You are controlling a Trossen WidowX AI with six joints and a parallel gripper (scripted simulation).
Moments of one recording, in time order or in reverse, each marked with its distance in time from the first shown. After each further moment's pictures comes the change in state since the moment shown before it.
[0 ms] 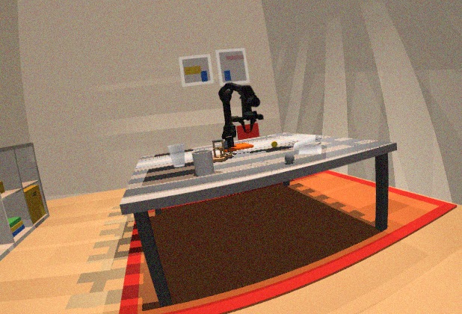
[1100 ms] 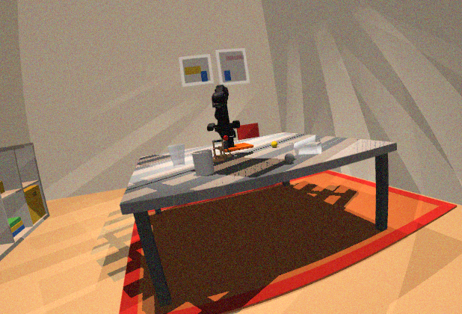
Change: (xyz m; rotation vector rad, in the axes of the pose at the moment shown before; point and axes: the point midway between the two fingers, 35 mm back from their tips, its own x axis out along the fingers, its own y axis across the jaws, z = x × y) arm 0.025 -0.143 0.024 0.234 0.204 0.065
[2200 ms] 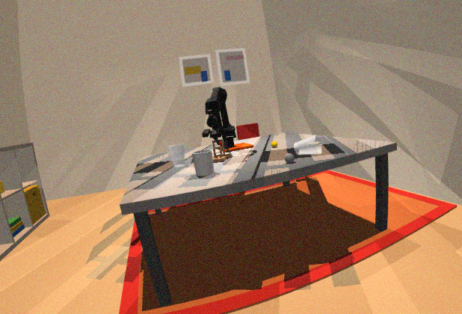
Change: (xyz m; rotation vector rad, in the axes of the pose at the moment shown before) arm 0.025 -0.029 0.016 0.040 0.028 0.034
